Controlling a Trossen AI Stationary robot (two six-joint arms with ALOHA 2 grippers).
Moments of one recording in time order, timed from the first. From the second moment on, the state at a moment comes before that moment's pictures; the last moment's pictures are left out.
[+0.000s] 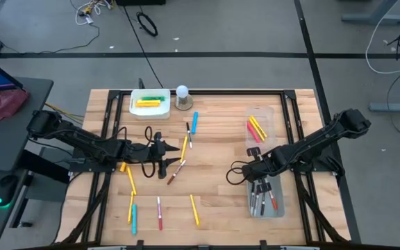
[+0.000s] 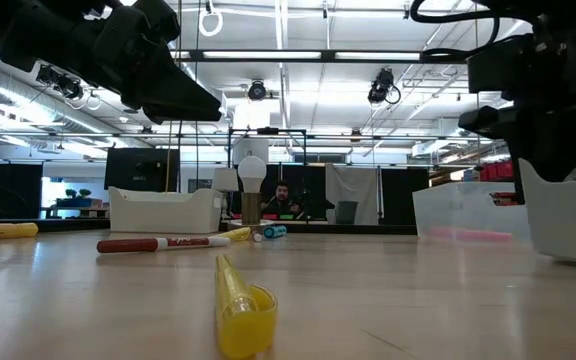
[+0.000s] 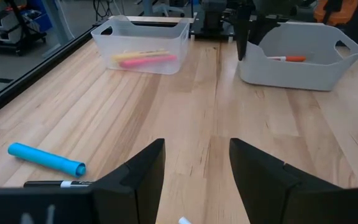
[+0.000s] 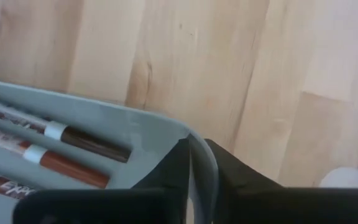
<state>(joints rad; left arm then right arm) -0.23 1.19 0.42 0.42 -0.41 -0.15 0.39 1.39 0.79 -0.73 0.15 0.14</state>
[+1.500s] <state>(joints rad) -0.21 1.19 0.42 0.55 -0.41 -0.12 0.25 1.40 0.84 -0.57 0.00 0.49</state>
